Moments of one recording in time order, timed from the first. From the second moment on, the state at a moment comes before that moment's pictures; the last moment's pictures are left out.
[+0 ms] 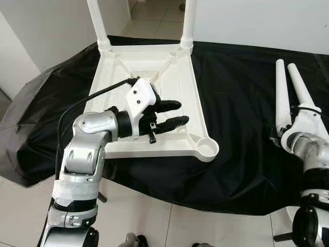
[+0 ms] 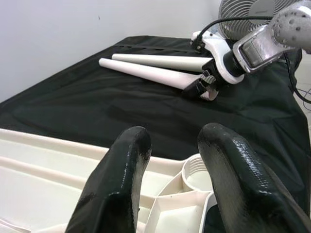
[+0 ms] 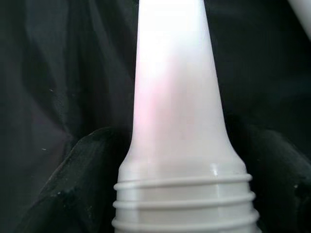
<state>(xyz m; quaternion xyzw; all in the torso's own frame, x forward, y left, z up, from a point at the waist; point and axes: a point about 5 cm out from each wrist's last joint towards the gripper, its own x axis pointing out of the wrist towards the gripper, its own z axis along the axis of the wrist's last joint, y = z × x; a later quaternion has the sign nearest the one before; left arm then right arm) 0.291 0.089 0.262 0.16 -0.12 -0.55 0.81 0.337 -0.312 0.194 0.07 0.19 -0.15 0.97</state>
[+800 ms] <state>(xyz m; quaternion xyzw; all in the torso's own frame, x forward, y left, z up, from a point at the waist) 0.297 0.091 0.267 0.14 -0.12 -0.54 0.82 0.325 -0.268 0.246 0.04 -0.04 -0.07 1.00</state>
